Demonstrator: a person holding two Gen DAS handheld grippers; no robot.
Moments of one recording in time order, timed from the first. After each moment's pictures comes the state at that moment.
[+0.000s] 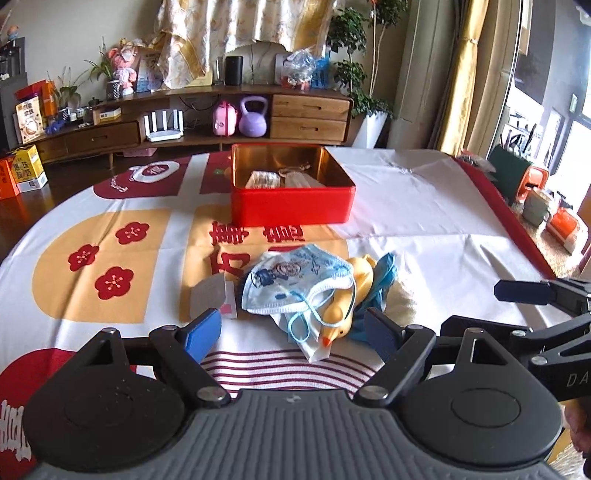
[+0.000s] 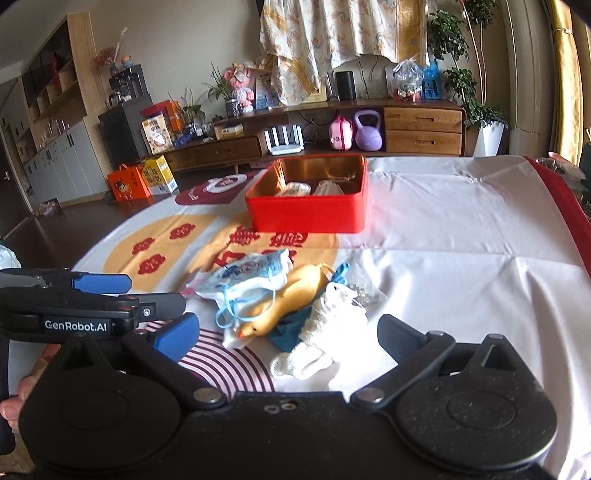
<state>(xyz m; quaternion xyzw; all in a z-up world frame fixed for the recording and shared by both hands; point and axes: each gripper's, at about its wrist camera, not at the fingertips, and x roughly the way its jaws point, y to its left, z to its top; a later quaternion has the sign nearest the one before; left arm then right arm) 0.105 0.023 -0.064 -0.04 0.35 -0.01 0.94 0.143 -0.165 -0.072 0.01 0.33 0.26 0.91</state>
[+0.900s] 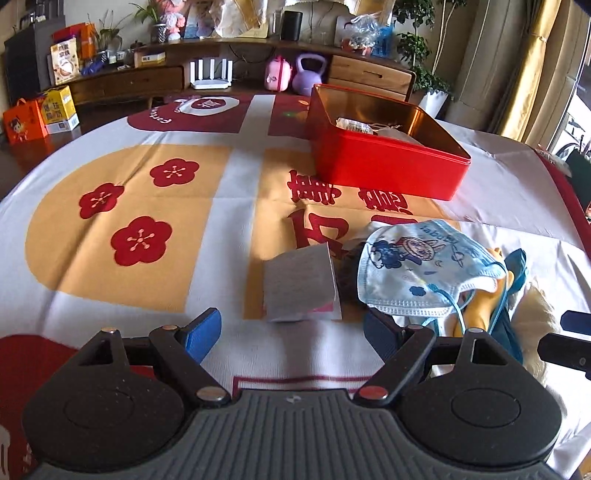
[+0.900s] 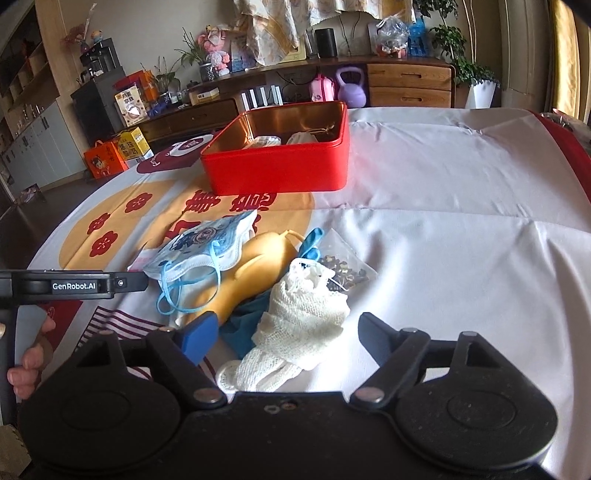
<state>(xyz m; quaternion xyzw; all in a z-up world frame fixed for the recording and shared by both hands) 0.175 0.096 -0.138 -0.09 0.41 0.05 0.91 0.203 -0.156 -0.115 0.01 0.39 0.23 0.89</state>
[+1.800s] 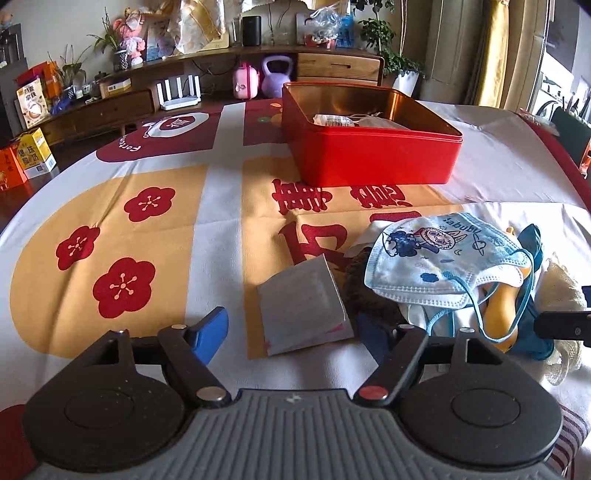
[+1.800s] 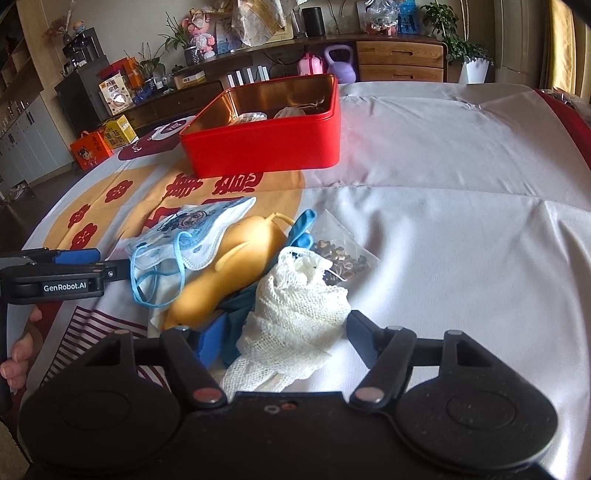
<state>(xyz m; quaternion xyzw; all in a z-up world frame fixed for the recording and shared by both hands) 0.196 0.096 -0.146 -0.02 0.40 0.02 0.92 0.221 -0.147 -0.132 0.01 0.43 0.21 0.88</state>
